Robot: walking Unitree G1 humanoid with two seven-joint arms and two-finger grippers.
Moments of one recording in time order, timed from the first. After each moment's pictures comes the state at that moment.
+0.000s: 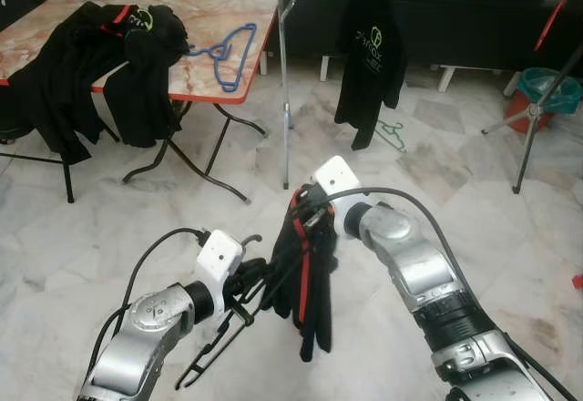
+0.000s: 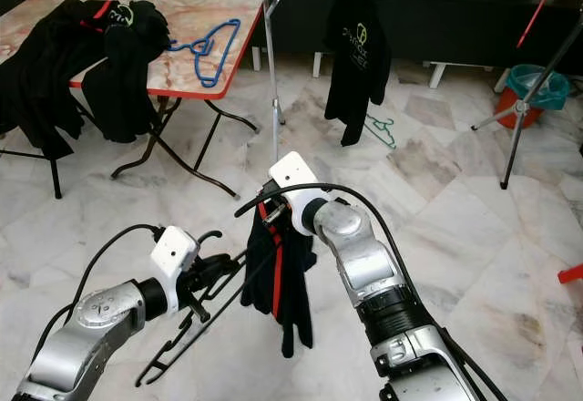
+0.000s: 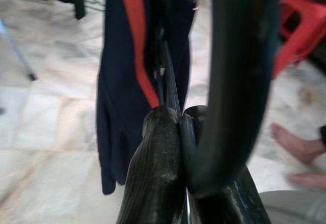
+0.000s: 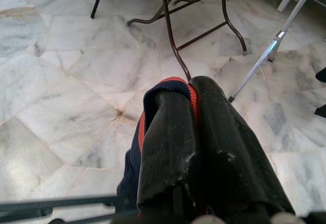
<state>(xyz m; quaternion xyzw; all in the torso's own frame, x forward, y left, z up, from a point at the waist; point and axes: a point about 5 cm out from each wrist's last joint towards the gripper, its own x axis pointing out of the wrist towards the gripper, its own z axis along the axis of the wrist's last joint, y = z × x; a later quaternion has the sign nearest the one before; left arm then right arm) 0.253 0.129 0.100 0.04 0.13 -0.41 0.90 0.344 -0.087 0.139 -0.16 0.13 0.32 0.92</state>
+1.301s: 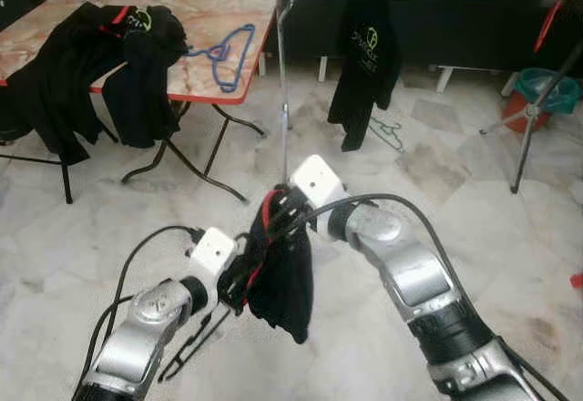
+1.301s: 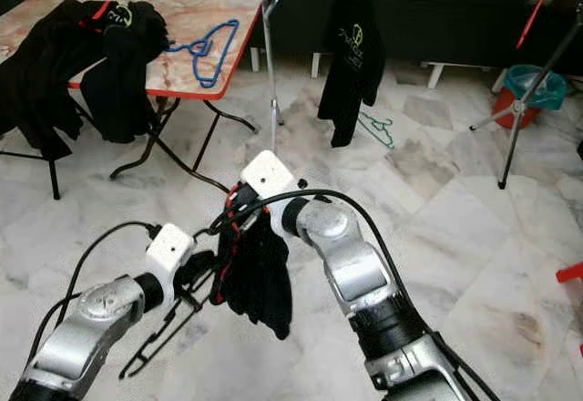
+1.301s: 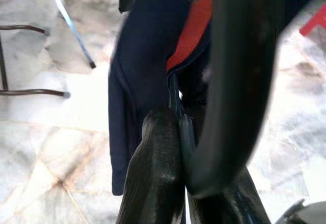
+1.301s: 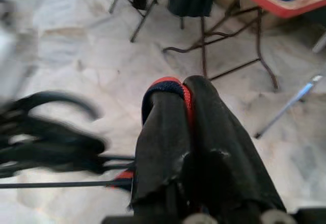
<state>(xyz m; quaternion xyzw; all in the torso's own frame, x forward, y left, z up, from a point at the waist) 0.274 0.147 0.094 0.10 0.14 -0.30 0.94 0.307 -0.051 0.161 -0.14 0.08 0.42 0.89</state>
